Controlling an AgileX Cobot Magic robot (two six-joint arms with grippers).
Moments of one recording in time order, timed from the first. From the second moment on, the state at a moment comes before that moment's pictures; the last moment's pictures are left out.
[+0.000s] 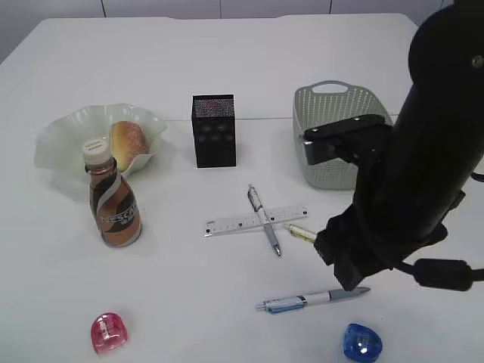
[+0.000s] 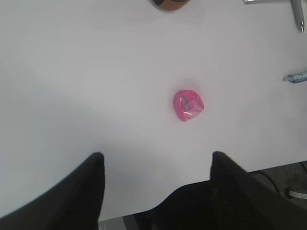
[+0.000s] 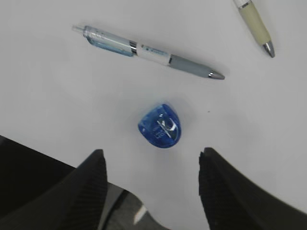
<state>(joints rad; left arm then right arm) 0.08 1.02 -0.79 -0.38 1.11 0.13 0.54 1.56 -1.08 0.05 1.07 0.10</state>
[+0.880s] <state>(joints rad) 0.08 1.02 -0.79 -0.39 1.07 0.13 0.54 1.57 -0.91 0.05 0.90 -0.57</state>
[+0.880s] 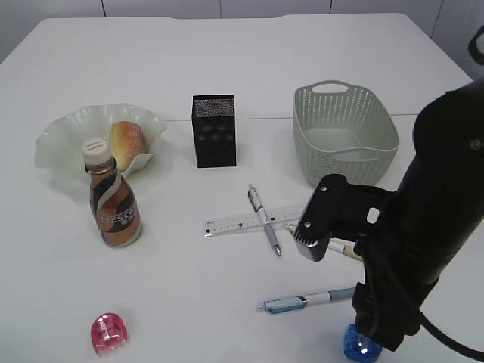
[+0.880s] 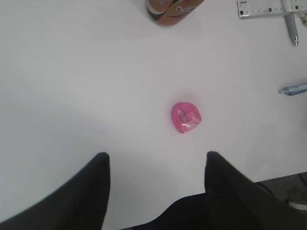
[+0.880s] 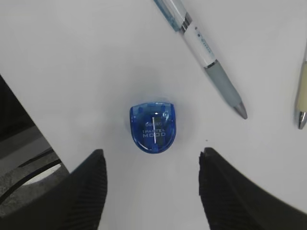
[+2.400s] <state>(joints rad) 0.08 1.02 -0.79 -0.39 1.06 0.13 0.54 1.74 -0.91 0.03 0.82 -0.61</state>
